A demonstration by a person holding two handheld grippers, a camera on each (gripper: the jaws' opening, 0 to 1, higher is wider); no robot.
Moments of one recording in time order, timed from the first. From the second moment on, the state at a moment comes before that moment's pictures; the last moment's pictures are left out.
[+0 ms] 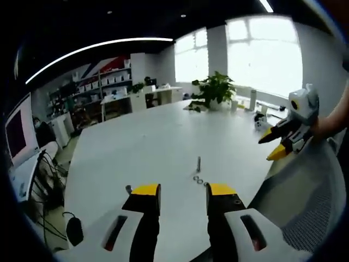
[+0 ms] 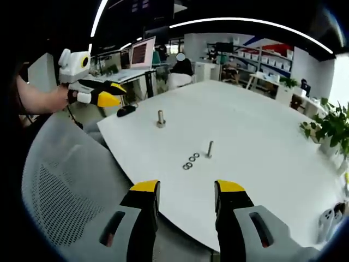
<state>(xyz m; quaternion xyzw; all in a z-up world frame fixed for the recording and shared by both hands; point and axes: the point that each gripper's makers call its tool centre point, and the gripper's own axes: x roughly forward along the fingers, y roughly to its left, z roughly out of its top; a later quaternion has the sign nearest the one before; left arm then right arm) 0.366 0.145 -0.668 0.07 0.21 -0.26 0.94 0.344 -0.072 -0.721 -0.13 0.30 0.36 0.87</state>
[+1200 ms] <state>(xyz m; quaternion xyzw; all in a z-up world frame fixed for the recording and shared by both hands) 0.357 0.135 -0.670 0.04 0.21 -0.29 0.93 0.340 -0.082 -0.741 -0.17 0.35 0.33 0.86</state>
